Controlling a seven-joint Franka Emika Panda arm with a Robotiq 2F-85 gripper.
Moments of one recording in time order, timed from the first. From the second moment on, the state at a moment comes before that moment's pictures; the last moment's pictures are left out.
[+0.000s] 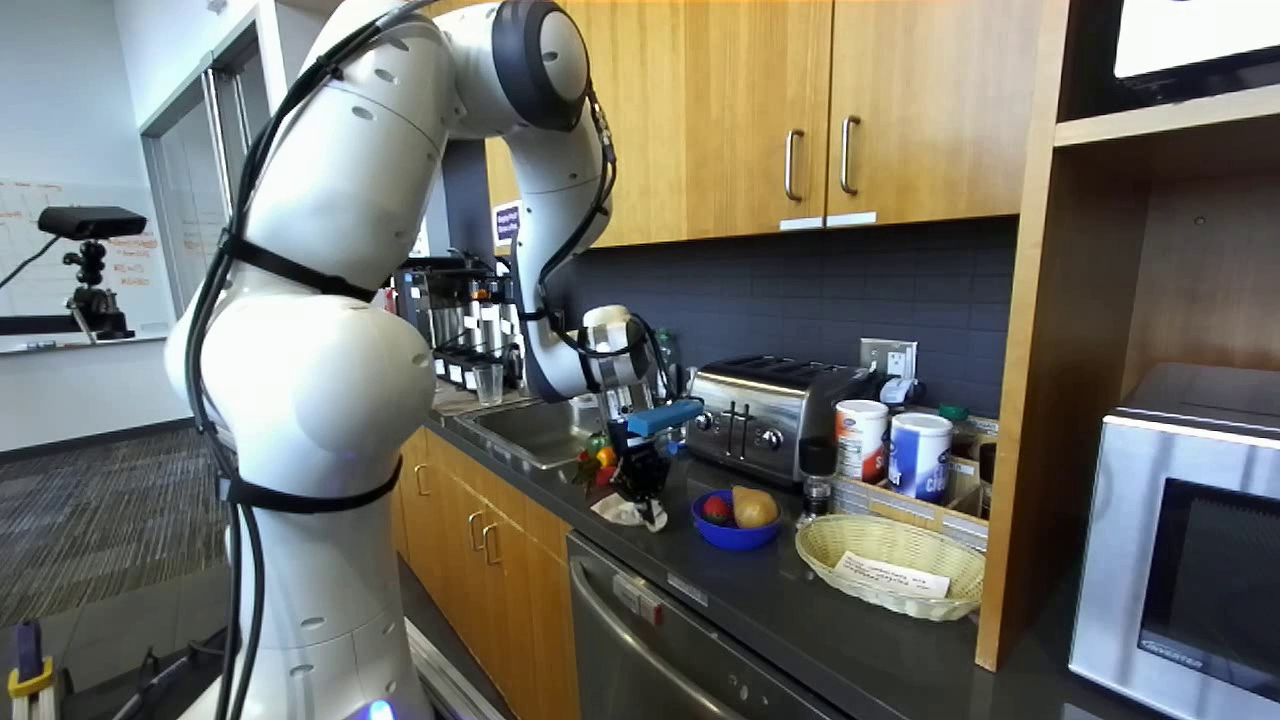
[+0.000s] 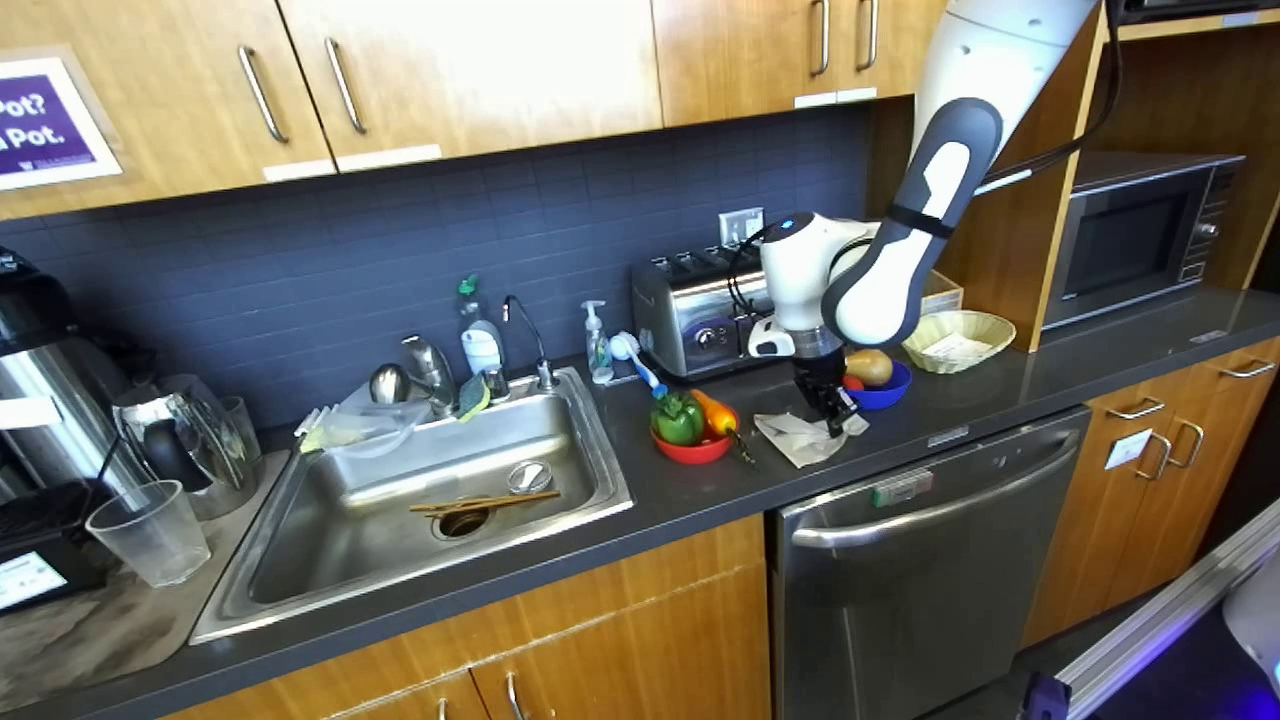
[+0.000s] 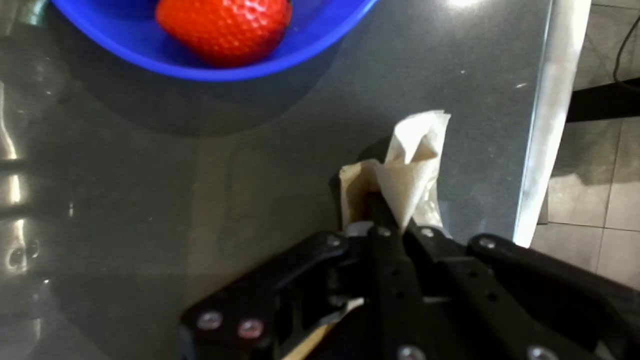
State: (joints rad) arm 0.13 0.42 0.08 -2.28 -0.58 2.58 -0.78
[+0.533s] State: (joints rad) arm 0.09 0.36 0.08 -2.40 -0.58 2.66 -0.78
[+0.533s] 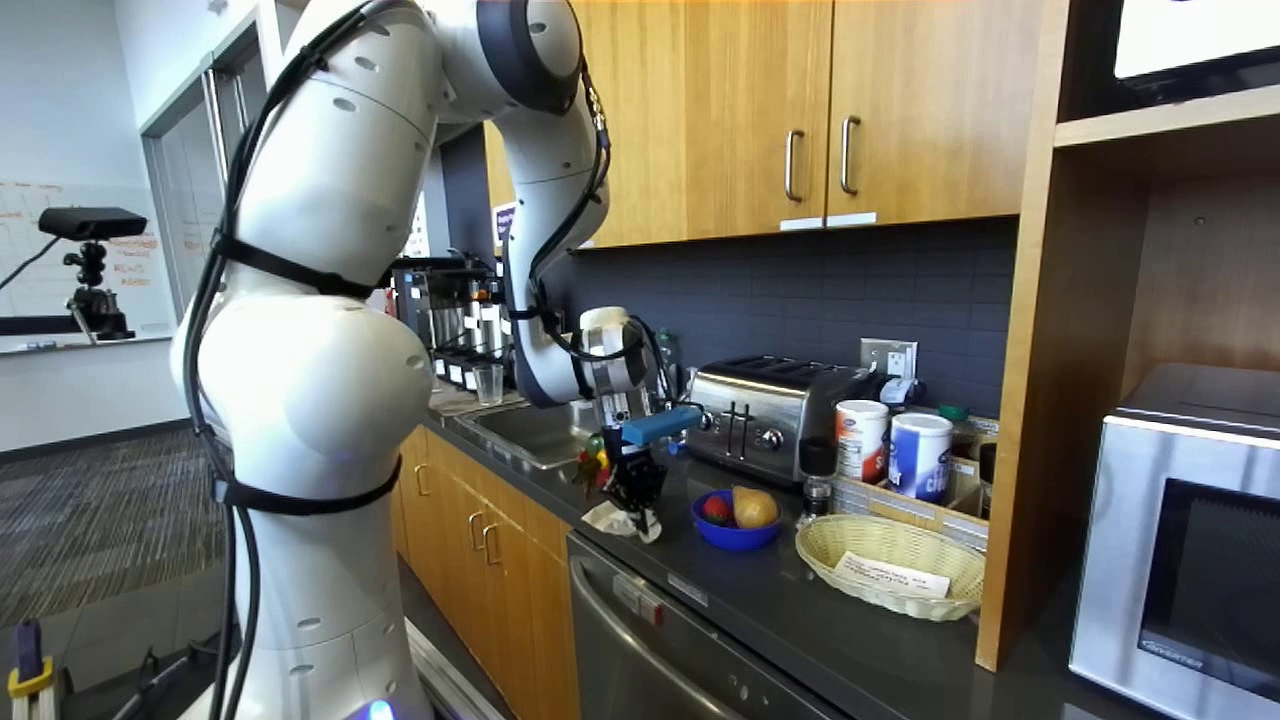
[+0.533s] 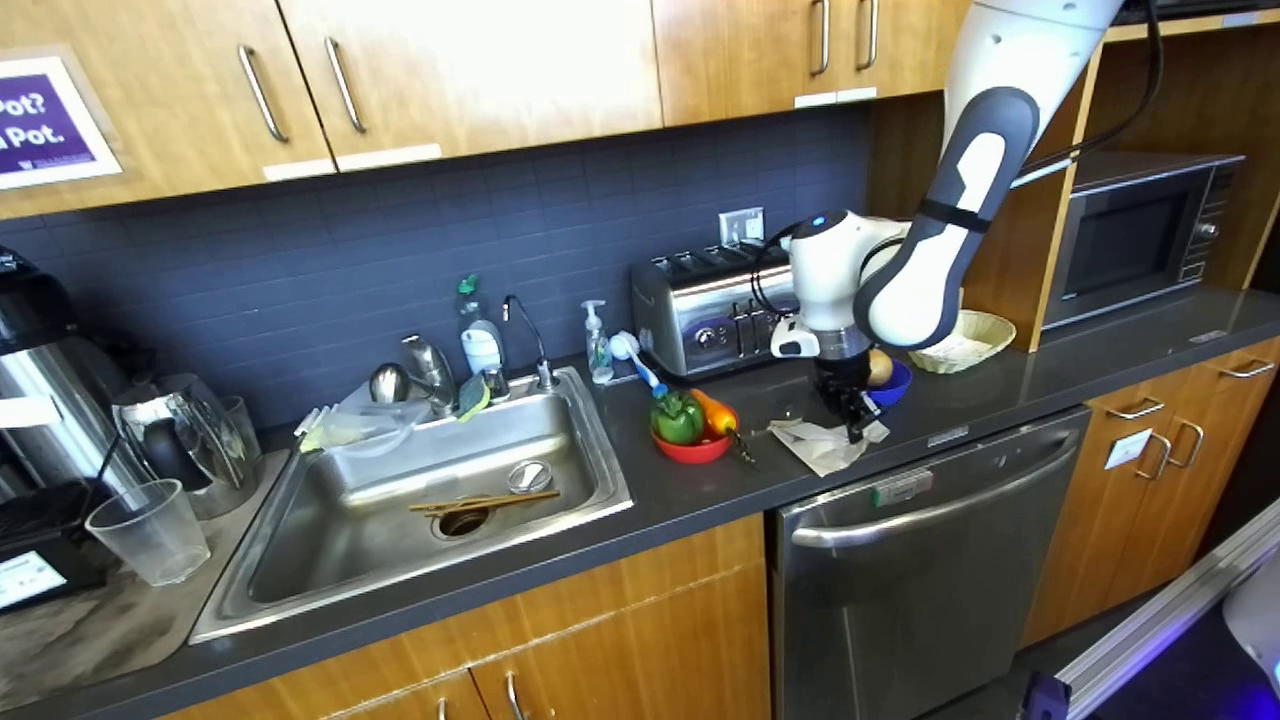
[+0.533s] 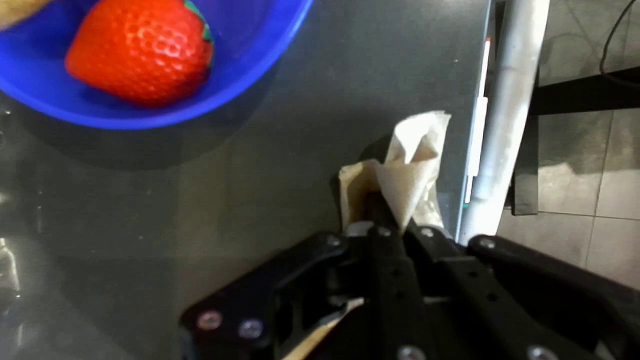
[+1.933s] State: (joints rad) arm -0.07 0.31 0.08 -2.52 -0.41 2.83 -0.87
